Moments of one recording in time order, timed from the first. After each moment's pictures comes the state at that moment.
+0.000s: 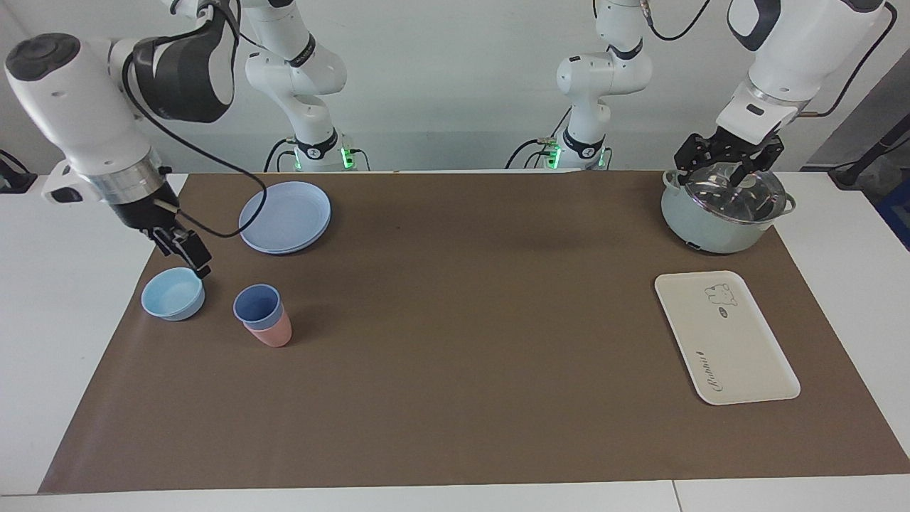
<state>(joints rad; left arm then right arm) 0.01 -0.07 -0.05 -1.66 0.03 1.53 0.10 -0.09 0.36 -0.05 -1.42 0.06 1.86 0.67</state>
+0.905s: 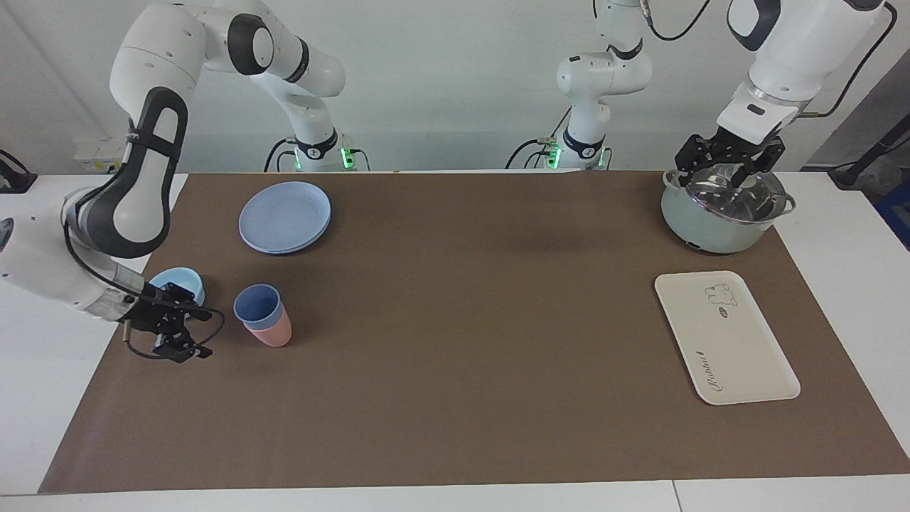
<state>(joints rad) 0.01 -0.07 -0.05 -1.66 0.03 1.54 0.10 -0.22 0.59 -0.06 -1.42 0.46 1.81 0.82</state>
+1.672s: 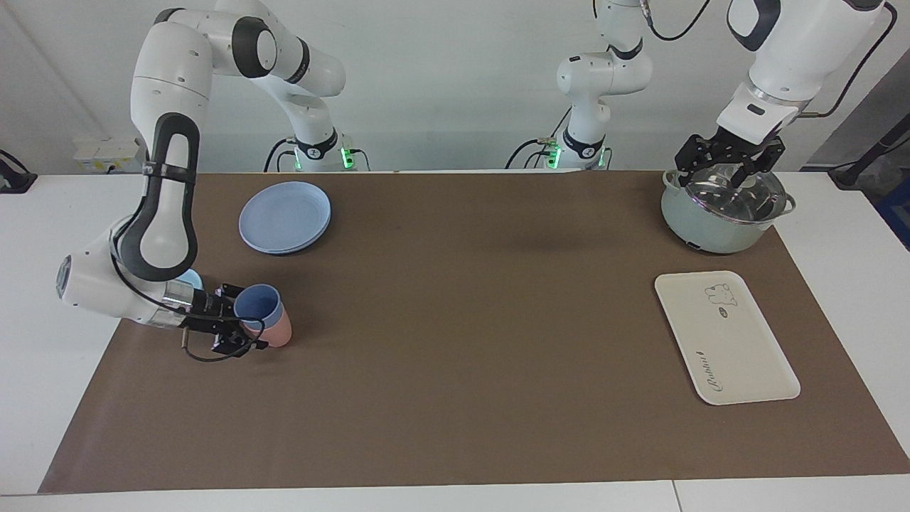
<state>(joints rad) 0.01 -0.07 -0.05 -1.66 0.03 1.54 0.10 -0.20 0.58 -0.05 -1.60 0.67 1.81 0.82</state>
